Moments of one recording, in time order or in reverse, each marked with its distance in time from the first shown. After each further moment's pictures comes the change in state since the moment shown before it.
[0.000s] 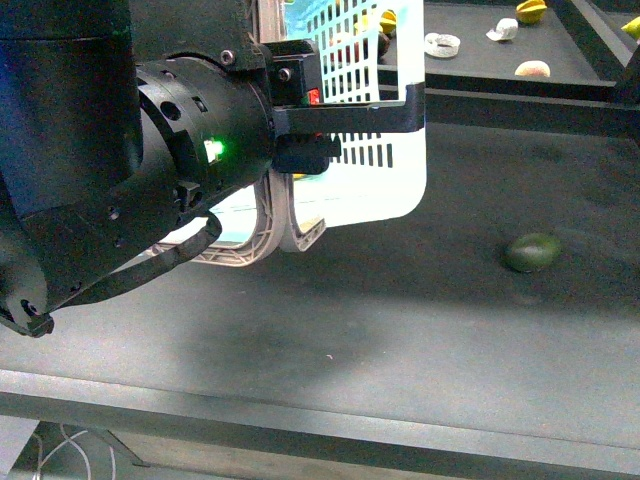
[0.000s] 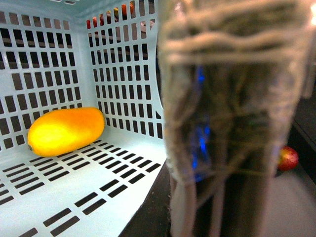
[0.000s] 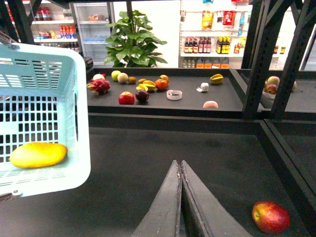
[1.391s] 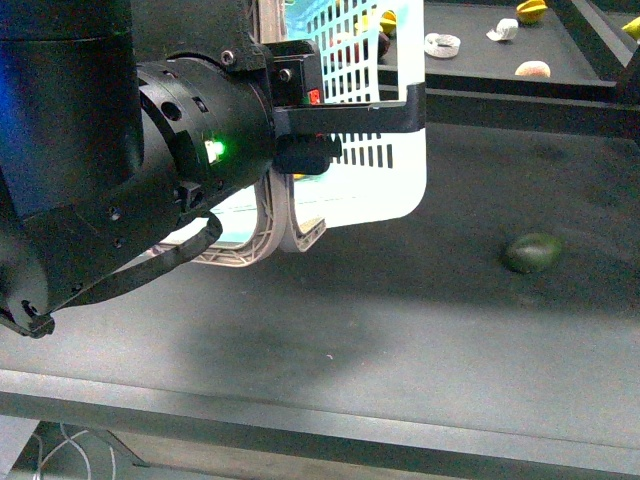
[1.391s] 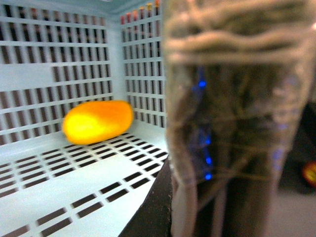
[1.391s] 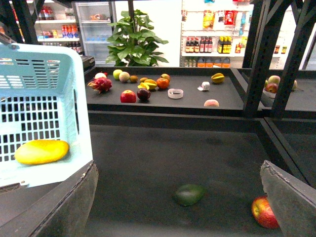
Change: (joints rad) left arm -0.032 -0.002 0.055 -0.145 -0.236 -0.076; right arm 0.000 -0.188 0.001 -0.195 -0.002 -0.003
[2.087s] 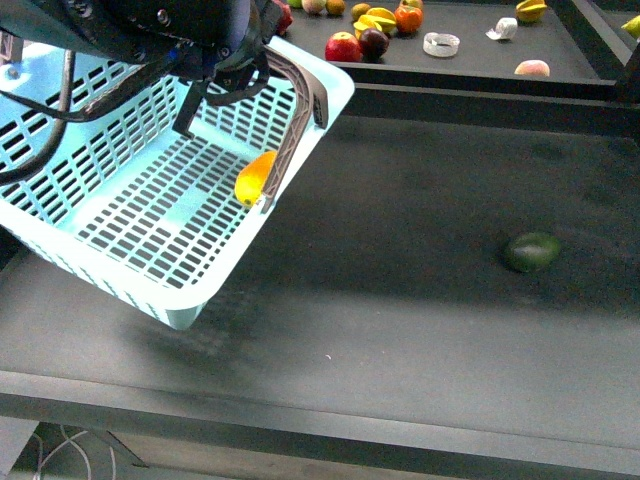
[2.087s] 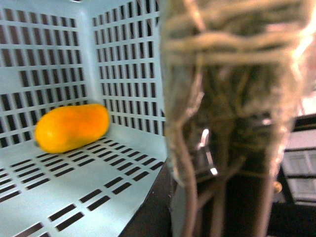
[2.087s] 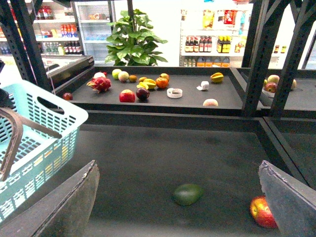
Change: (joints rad) left arm 0.210 0.351 0.626 -0.417 -0.082 -0.884; right arm 0.000 0.000 0.000 0.000 0.001 -0.001
